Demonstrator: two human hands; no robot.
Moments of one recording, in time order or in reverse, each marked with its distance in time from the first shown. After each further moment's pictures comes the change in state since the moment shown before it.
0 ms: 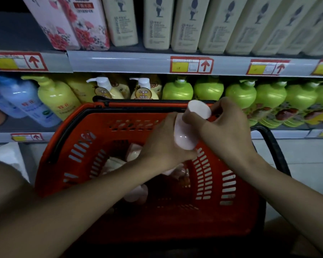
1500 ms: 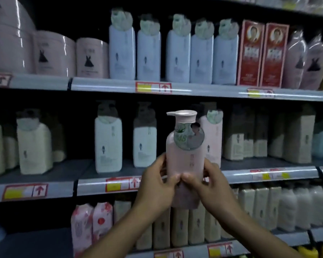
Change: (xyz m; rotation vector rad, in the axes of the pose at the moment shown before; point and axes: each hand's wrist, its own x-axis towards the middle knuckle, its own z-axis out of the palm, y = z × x) left_hand 0.040 0.317 -0.190 -0.241 0.359 0.555; right_hand 0.079 -0.198 -0.212 0.434 0.205 -0.496
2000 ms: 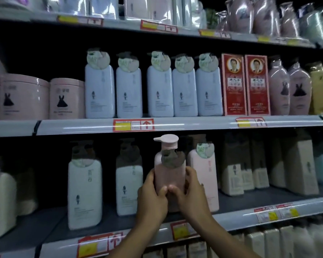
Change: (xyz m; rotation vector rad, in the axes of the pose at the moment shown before) left_hand 0.115 -0.027 0.049 0.147 0.220 -0.042; right_hand 0.113 0.034 0.020 -0.031 0.118 -0.017
